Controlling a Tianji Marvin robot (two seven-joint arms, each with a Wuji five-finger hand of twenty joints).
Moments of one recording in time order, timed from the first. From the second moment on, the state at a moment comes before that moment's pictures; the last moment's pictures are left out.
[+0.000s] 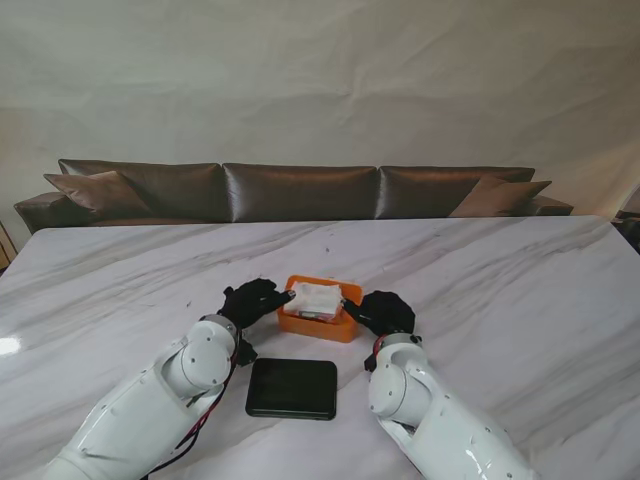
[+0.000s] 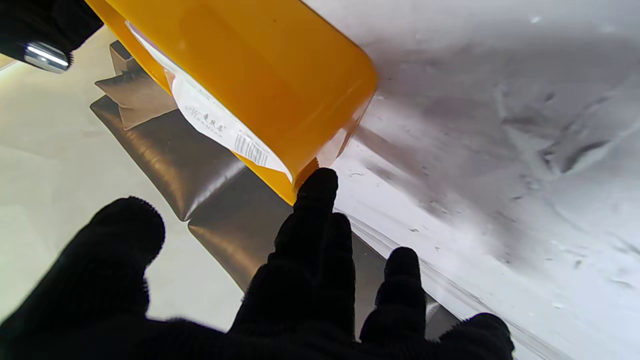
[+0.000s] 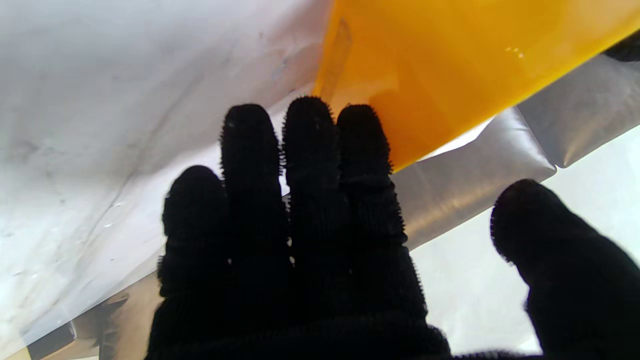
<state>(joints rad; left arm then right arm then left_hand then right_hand) 1.22 -1.22 -0.91 -1.18 0.29 0.11 0.12 -1.28 -1.30 0.85 -1.17 -0.42 0.35 -0.51 0.31 -0.18 0.32 0.06 0.71 0.18 0.32 0.24 0.27 -0.03 0.45 0.34 0.10 0.09 0.18 0.46 -0.06 0.22 -0.41 0.59 0.08 -0.40 1.01 -0.06 1.04 0.05 0.75 0.32 1.23 0.08 0.51 0.44 1.05 0.15 0.72 0.53 0.58 0.18 1.38 0.64</state>
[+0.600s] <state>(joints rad) 1.29 -1.21 -0.95 -1.24 0.31 0.14 0.15 -1.27 -1.30 0.83 -1.18 -0.44 0.35 -0.48 0.31 -0.18 0.32 0.06 0.71 0.18 0.33 0.24 0.28 -0.03 0.46 0.34 0.10 0.10 0.22 0.46 -0.06 0.22 -0.41 0.59 0.08 -0.46 1.00 -0.06 1.03 0.05 0.75 0.33 1.24 0.08 0.51 0.44 1.06 0.15 0.72 0.52 0.58 0.18 1.38 0.63</state>
